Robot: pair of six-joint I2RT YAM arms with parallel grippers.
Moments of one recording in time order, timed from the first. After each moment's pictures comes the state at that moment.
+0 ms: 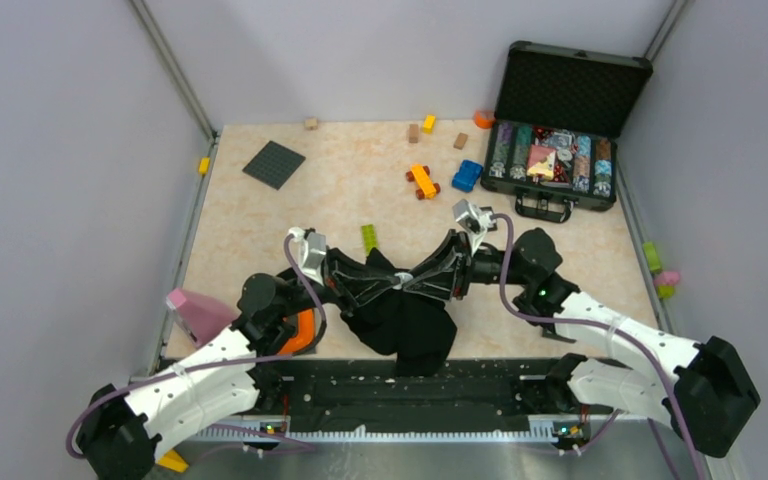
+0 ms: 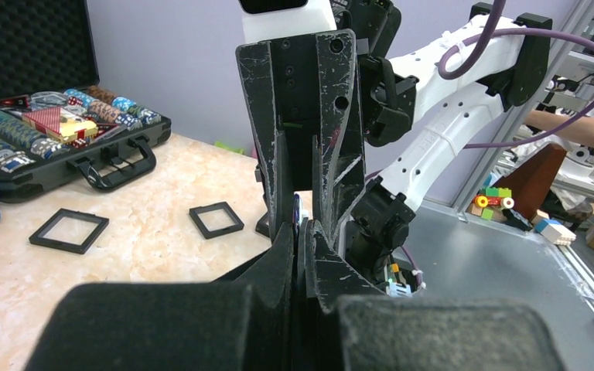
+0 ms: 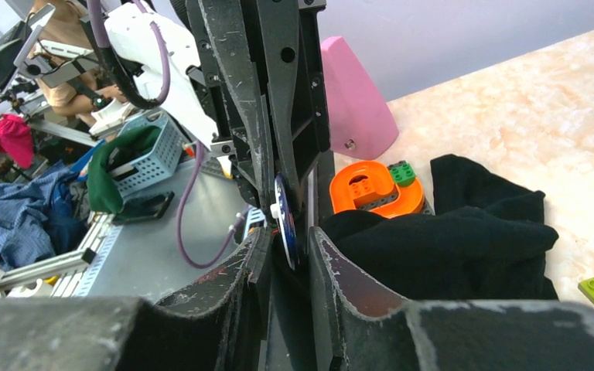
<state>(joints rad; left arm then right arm) -0.74 0.75 0.37 0.79 0.59 -0.50 0.74 1.02 0.57 0.64 -0.82 0.53</state>
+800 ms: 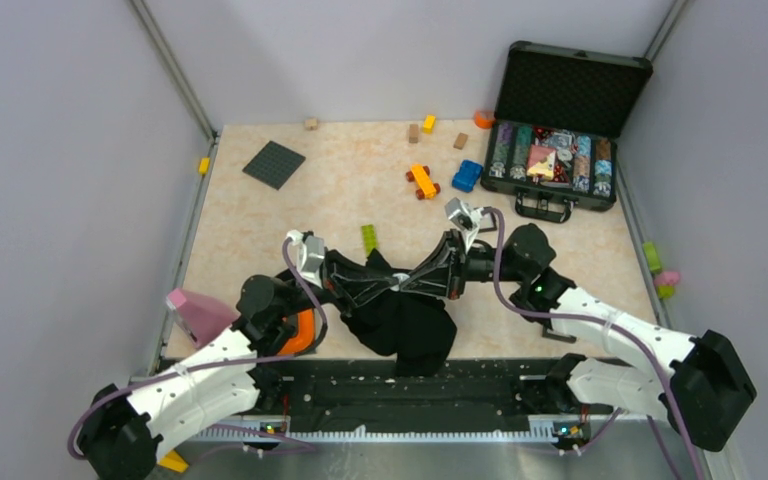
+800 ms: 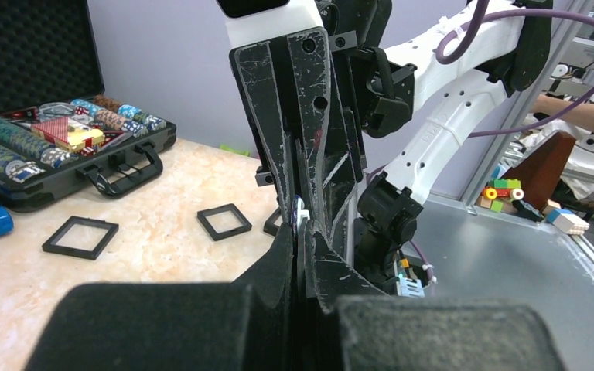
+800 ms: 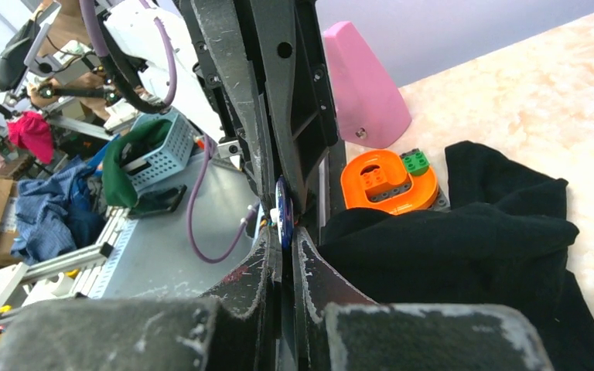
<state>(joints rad) -0.73 0.77 0.34 0.85 0.62 -0.48 0.75 1.05 0.60 0.60 -0.83 0.54</state>
